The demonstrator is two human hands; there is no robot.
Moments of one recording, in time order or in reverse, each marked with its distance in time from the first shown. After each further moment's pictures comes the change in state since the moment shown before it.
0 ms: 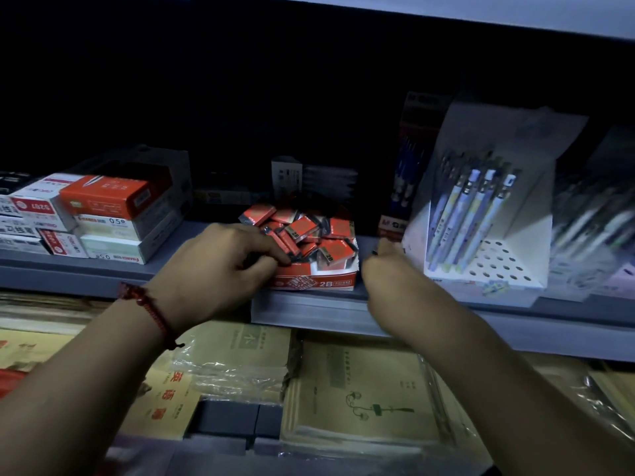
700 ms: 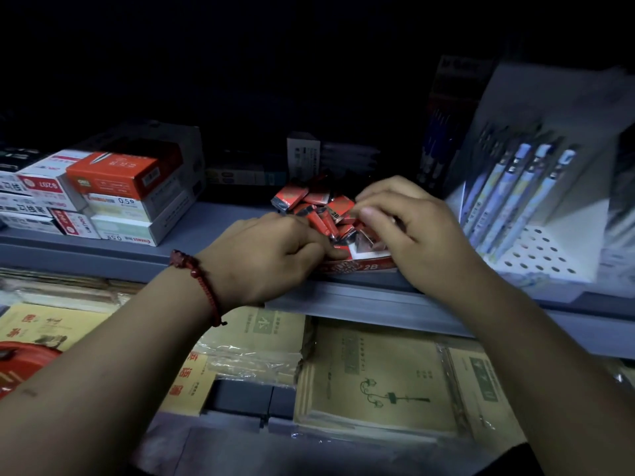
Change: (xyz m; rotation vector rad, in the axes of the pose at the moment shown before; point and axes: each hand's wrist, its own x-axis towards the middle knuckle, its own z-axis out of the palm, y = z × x) left_hand 0.016 0.024 0.011 0.092 -0.233 -0.012; right_hand 0.037 0.022 0.012 0.755 0.544 -0.420
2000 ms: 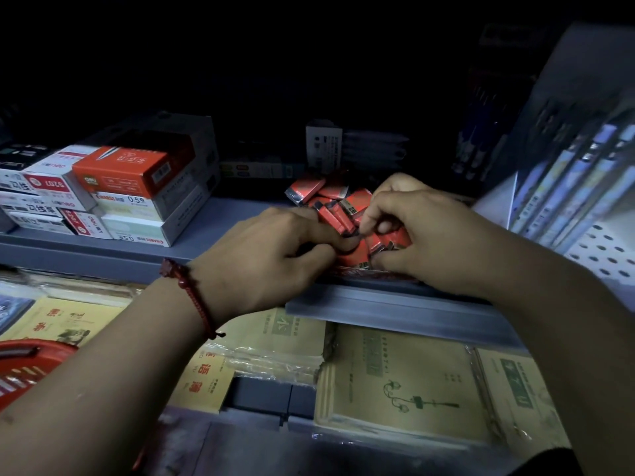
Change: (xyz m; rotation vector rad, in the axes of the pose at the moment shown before) left_hand -0.001 -0.022 0.001 -0.146 0.077 0.061; right_hand 0.022 -0.011 0.004 -0.140 -0.408 0.155
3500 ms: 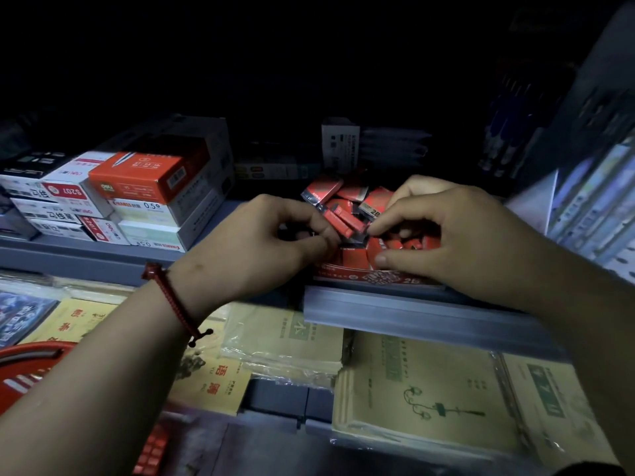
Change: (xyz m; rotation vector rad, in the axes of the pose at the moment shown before) left_hand -0.002 -0.013 -0.016 -0.247 0.087 -0.214; right_hand -0.001 -0.001 0.002 0.154 0.074 -0.080
